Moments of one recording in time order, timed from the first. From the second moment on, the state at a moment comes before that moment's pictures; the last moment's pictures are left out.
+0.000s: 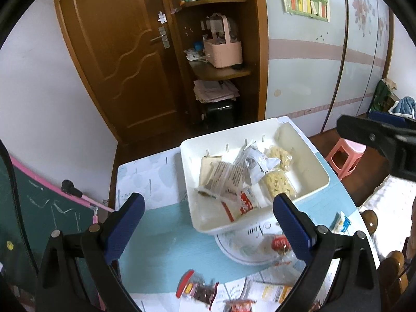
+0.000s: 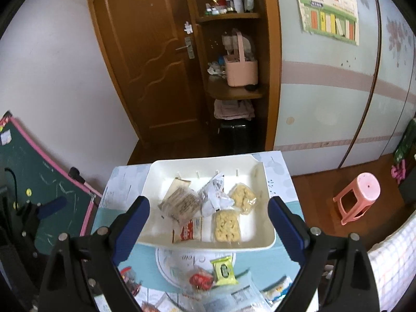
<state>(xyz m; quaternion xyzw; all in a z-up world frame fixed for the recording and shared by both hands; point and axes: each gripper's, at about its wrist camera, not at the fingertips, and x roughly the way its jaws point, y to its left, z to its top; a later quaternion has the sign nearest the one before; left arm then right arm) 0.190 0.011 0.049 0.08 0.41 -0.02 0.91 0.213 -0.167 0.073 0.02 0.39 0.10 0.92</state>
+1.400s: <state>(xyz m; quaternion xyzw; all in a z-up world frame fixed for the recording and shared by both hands) 0.006 0.026 -0.168 0.04 0.54 -0.09 0.83 -0.028 -0.159 -0.184 -0.25 0.48 0.32 0.78</state>
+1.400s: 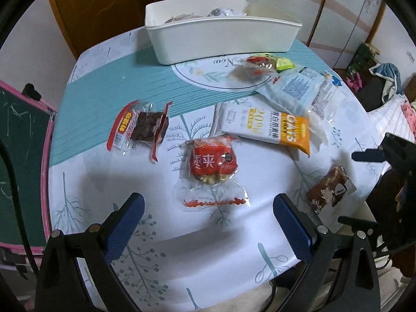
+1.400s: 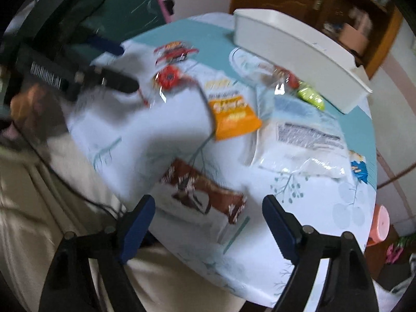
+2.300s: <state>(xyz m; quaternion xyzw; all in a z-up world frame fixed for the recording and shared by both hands) 0.057 0.015 -0.210 -0.01 0.58 -0.05 0.81 -0.011 -0.145 -0.199 -0.19 0.48 0.31 0.80</state>
